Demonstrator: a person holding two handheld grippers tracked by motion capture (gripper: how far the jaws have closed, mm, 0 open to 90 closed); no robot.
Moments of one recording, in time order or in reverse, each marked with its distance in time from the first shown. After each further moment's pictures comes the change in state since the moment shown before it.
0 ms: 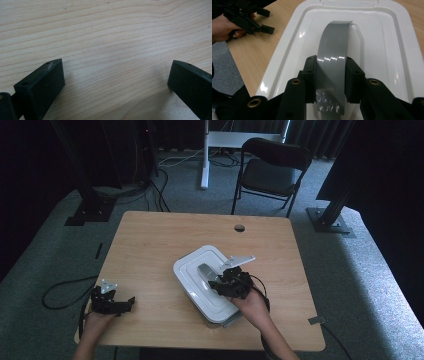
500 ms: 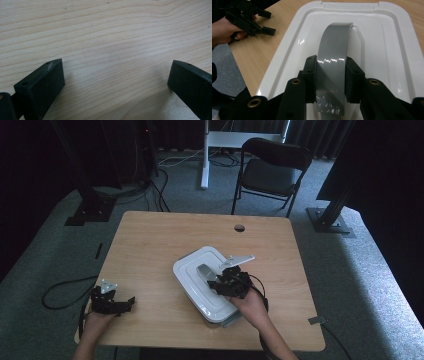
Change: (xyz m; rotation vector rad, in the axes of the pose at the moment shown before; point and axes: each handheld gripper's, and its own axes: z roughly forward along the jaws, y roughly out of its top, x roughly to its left) left arm 0.000 0.000 0.000 -0.001 0.000 0.000; right arm 0.002 0.000 0.005 -0.004 0.005 0.007
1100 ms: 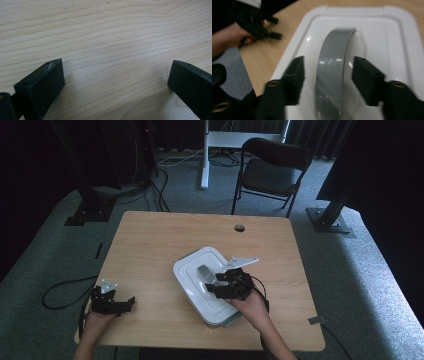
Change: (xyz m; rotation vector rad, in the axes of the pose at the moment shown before) left arm 0.000 0.000 0.000 0.000 0.001 -0.004; right arm -0.007 -0.004 -0.008 -0.070 0.061 0.013
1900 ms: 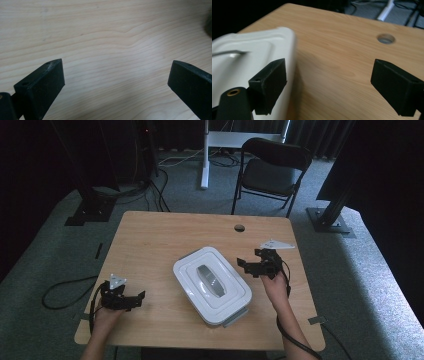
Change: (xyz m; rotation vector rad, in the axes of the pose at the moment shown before) left arm -0.037 0.031 -0.011 -0.072 -0.032 0.005; right arm -0.114 -0.020 -0.018 -0.162 -0.239 0.134
